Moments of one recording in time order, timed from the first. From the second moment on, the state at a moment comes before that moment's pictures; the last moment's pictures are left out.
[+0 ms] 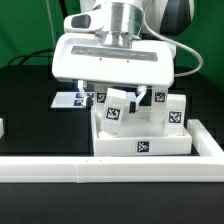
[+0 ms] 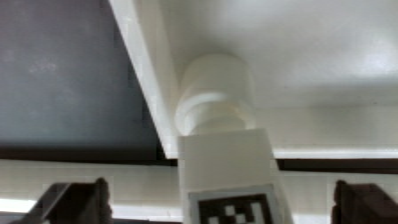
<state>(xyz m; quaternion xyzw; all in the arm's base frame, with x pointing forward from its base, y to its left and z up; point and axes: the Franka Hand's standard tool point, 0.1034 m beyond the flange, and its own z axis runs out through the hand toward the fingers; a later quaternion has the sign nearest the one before) 0.553 -0.002 0.065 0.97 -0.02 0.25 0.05</state>
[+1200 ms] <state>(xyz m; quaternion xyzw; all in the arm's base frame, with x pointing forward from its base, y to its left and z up) 0.560 0.004 0.085 0.99 -0.04 0.12 -0.02</state>
